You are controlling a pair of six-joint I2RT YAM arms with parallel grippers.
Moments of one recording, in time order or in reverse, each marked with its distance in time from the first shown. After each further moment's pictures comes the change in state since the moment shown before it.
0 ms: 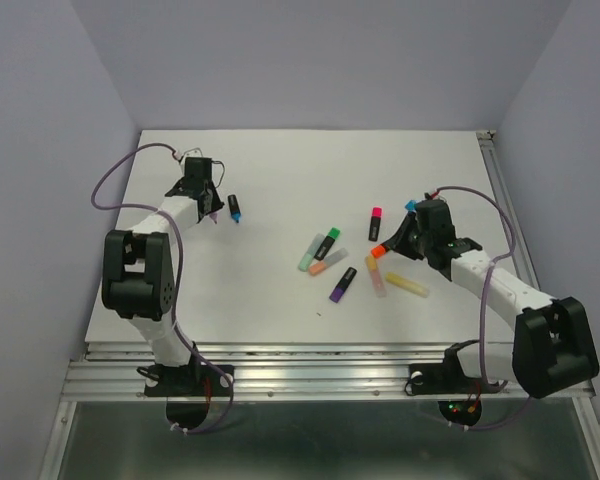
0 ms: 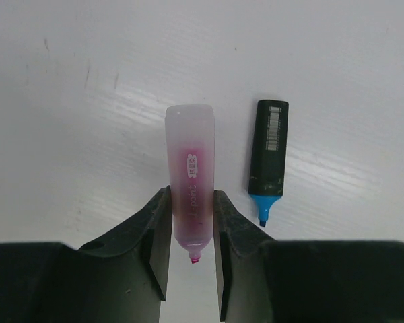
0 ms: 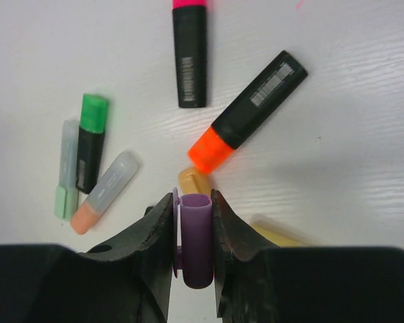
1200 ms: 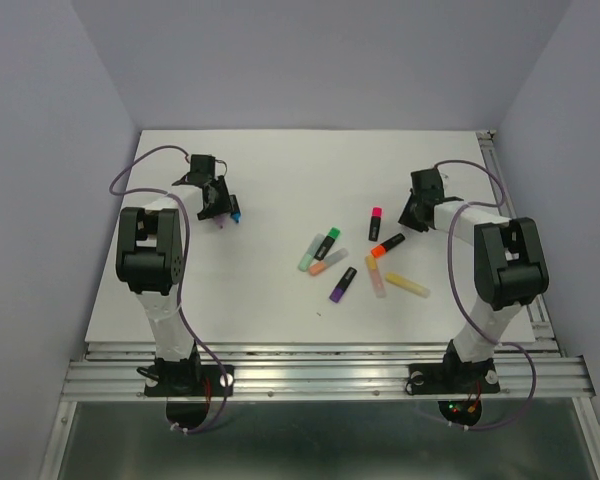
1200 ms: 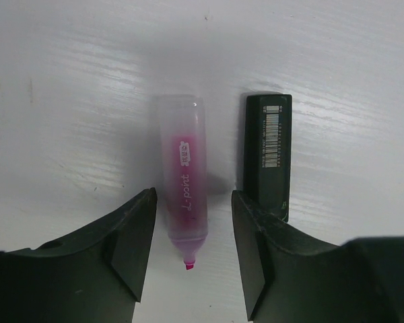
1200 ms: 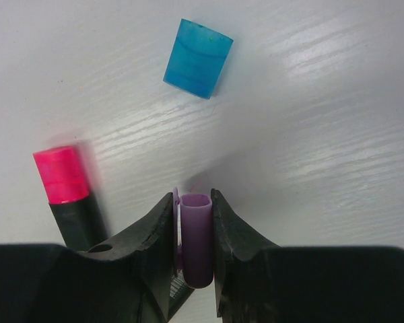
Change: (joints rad) left arm 0.047 0.272 0.191 -0.080 0.189 0.080; right arm -0.193 0.558 0.365 0.001 0.144 -0.132
